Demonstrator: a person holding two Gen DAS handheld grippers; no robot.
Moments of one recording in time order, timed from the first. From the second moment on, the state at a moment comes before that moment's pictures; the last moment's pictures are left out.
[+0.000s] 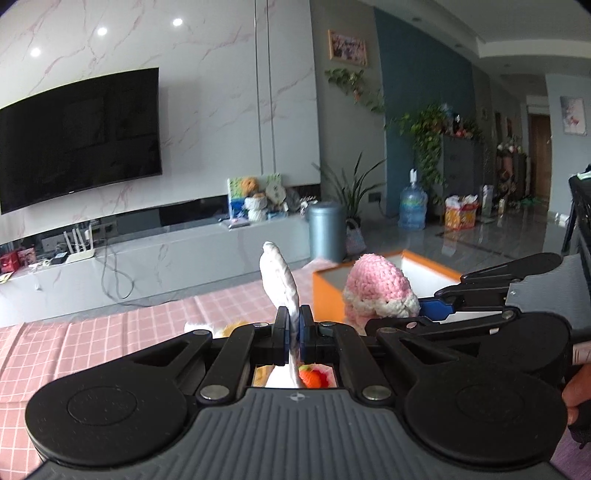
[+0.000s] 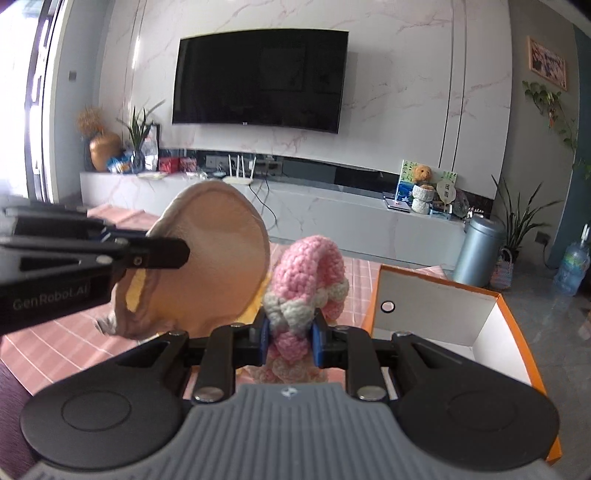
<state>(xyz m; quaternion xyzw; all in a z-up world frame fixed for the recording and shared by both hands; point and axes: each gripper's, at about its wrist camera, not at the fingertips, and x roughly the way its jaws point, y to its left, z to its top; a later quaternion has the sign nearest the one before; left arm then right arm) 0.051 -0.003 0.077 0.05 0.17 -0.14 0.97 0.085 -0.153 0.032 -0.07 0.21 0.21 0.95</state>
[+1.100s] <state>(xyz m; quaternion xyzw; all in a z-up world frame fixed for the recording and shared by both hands) 0.220 -0.110 0.034 -0.10 0.38 -0.35 0.85 0.162 -0.291 0.020 -0.15 0.37 0.18 0.90</state>
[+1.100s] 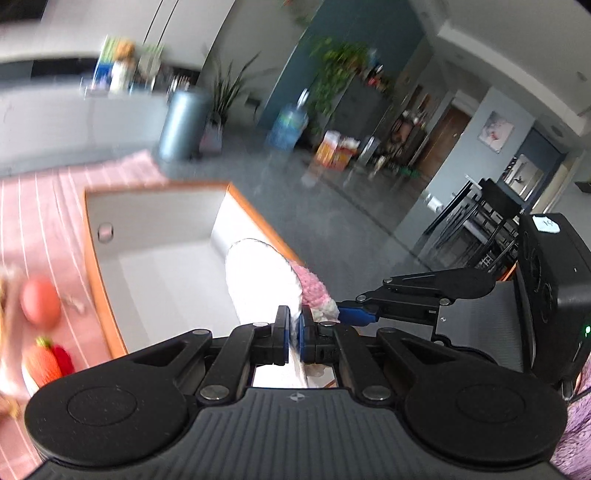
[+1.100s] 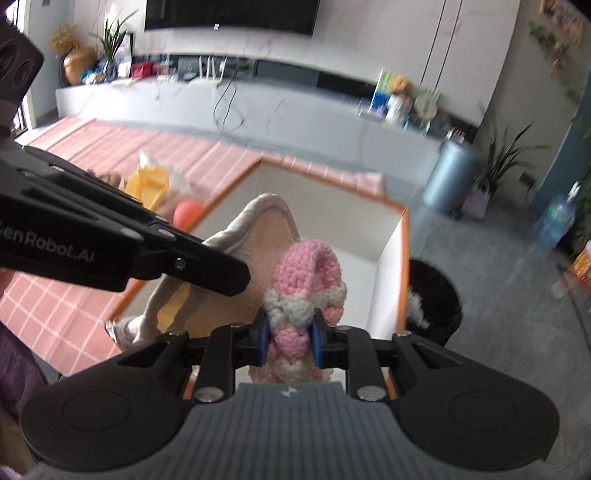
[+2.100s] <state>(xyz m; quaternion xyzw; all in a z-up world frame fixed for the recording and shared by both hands) 0.225 -0.114 0.009 -0.04 0.48 -0.28 0.83 0.203 -0.272 -0.022 -0.13 0.47 0.21 0.85</state>
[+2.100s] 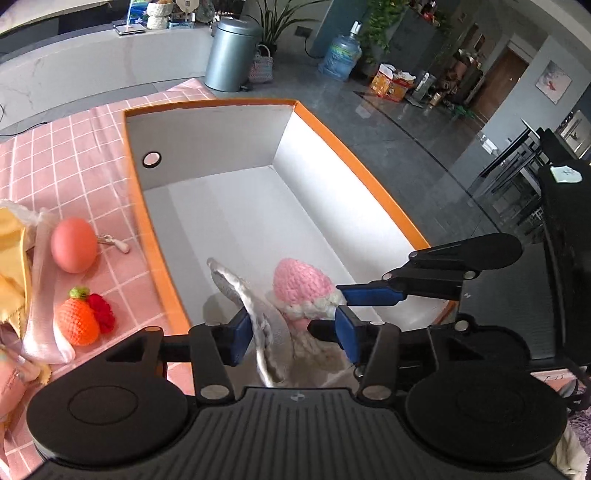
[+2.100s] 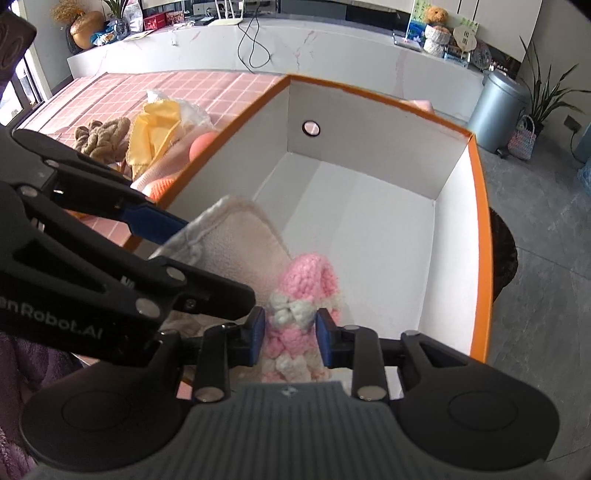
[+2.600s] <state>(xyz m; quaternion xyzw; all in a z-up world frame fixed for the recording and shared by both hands) 0.177 -0.082 0.050 -0.01 0.36 -0.24 0.90 0.167 -0.268 0.025 -0.15 0.40 0.16 0.89</state>
